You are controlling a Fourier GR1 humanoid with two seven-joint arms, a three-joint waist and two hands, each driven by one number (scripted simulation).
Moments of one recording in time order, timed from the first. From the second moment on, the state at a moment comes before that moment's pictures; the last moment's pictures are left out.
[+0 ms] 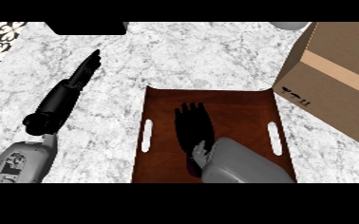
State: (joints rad) left arm -0.23 0.38 -0.12 -1.53 0.01 -0.09 -0.06; right arm -0.65 -0.13 0.88 -1.36 0.57 0.54 0.94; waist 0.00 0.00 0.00
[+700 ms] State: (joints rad) left arm -0.22 0.34 -0.07 -1.54 -0.04 -0.14 -0.08; right arm -0.60 -0.11 0.85 -1.31 0.80 0.52 0.69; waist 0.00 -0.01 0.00
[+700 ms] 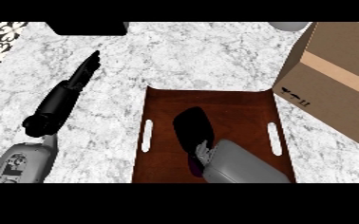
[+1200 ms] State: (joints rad) left arm -0.22 0.32 -0.06 -1.54 -0.06 -0.13 -0.05; right arm -0.53 -0.25 0.79 -1.48 0.84 0.32 0.40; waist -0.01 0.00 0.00
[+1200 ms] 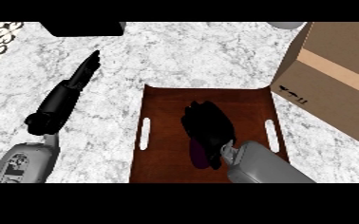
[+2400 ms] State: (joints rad) left arm -0.21 0.31 -0.04 -1.55 -0.07 -0.17 -0.06; right arm -0.39 -0.59 0.03 -1.90 0.52 0.14 0.31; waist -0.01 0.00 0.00
